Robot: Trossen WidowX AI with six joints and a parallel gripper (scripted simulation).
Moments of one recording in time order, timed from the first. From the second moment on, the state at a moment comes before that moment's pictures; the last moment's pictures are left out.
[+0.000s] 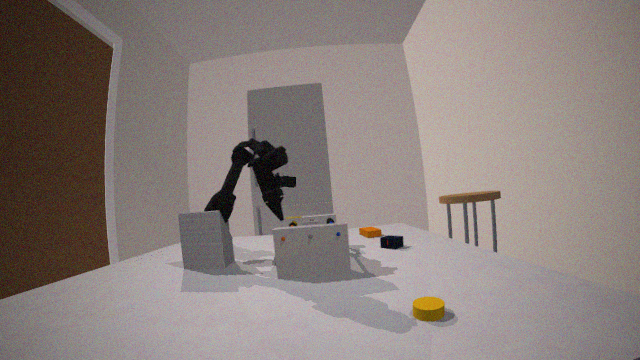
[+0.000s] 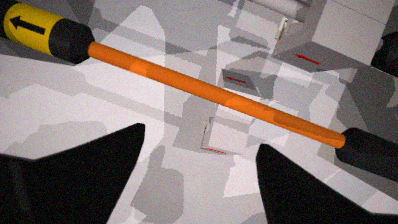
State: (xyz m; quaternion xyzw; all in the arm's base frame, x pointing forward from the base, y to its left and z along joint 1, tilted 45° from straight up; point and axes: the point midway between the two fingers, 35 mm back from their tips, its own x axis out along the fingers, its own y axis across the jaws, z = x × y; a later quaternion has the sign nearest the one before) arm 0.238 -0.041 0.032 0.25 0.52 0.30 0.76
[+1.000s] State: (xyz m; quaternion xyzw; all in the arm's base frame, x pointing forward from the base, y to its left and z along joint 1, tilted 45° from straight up) arm 0.238 -0.025 -0.026 0.26 0.55 0.27 0.75
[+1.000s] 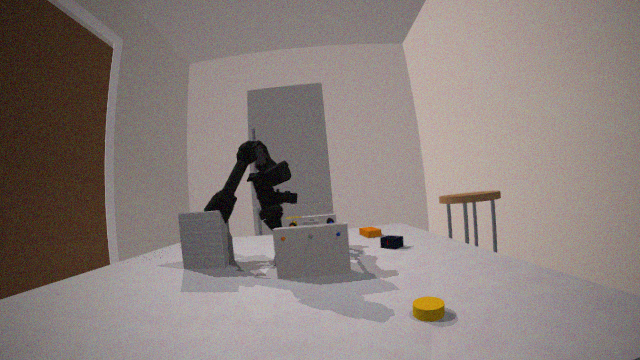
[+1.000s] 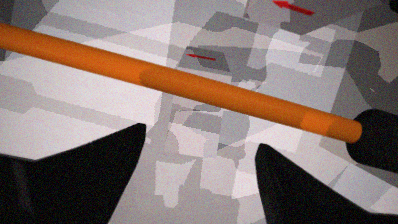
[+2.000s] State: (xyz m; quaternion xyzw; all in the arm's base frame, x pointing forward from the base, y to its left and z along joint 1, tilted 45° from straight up) arm 0.243 -0.007 -0.041 0.27 0.54 0.27 0.75
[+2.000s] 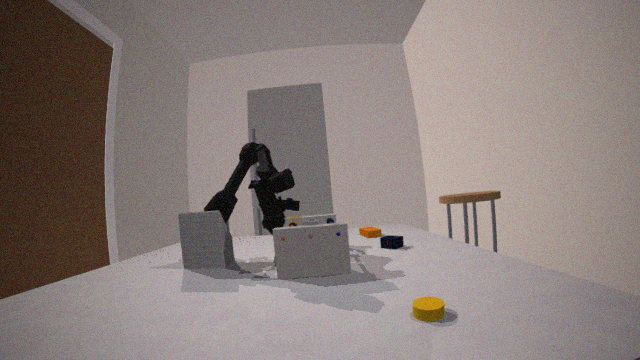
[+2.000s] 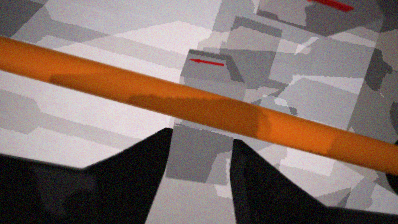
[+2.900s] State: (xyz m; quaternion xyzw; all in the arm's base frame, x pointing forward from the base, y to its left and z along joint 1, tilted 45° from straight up) arm 0.184 -0.008 -0.040 0.27 0.54 0.27 0.75
